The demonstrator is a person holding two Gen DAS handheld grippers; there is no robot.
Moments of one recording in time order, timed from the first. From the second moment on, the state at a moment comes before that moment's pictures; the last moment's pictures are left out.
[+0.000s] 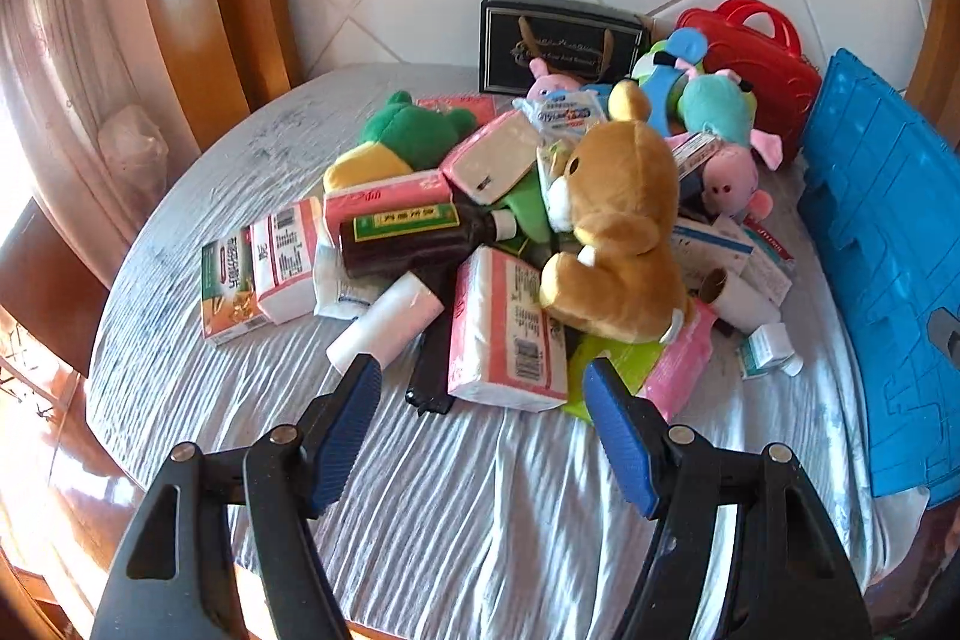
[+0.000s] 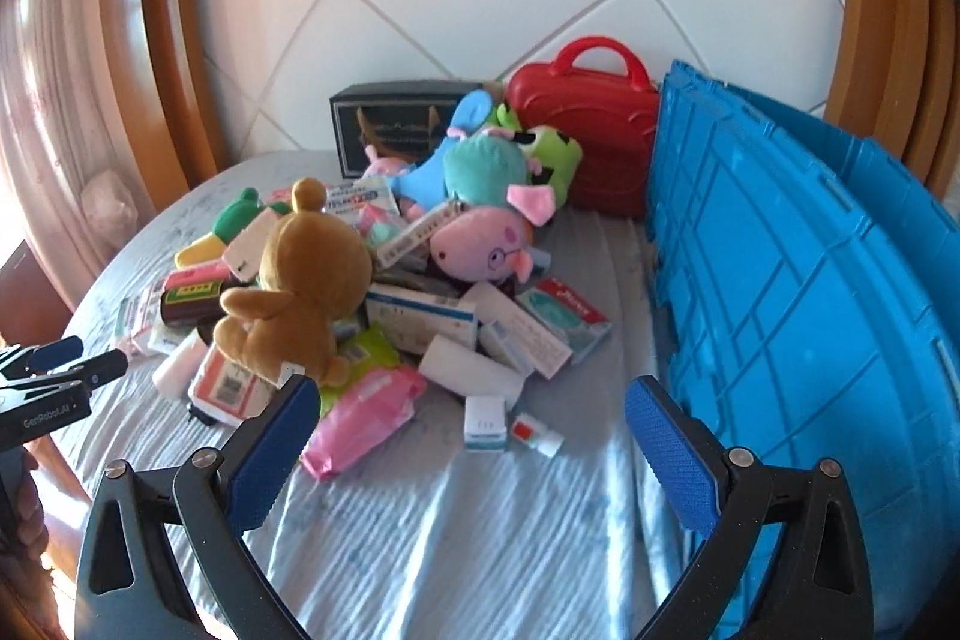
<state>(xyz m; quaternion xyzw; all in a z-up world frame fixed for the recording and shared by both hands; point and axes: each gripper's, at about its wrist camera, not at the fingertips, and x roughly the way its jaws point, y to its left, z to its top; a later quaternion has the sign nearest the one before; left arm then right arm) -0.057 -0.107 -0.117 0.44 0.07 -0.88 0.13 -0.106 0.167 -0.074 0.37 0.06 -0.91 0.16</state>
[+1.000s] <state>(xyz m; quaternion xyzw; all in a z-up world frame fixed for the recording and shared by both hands) -0.166 -0.100 -0.250 0.55 0.03 -0.82 0.12 -0.194 0.158 -0.224 0.53 0.06 -0.84 0.10</state>
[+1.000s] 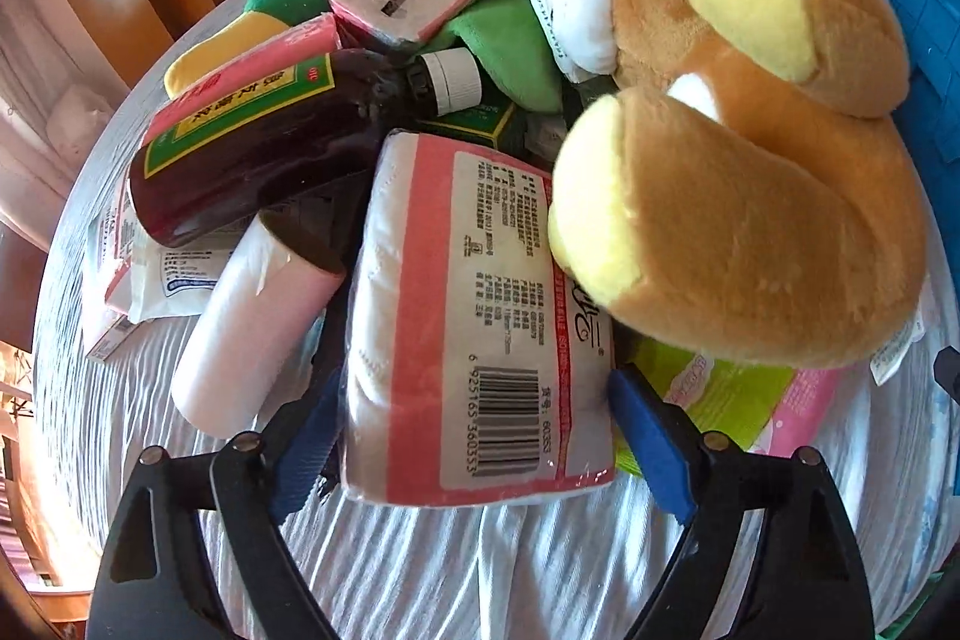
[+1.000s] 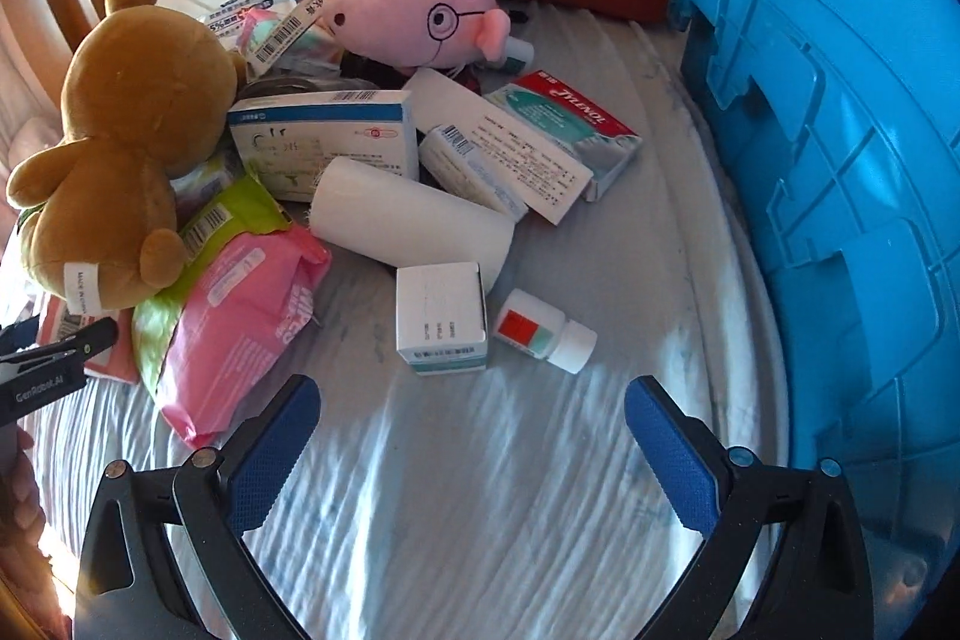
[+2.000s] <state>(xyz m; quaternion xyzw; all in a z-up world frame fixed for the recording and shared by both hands) -0.099 -0.103 -0.207 0.52 0.06 -0.84 0.12 -0.187 0.146 -0.231 0.53 0.06 -0.84 0.12</state>
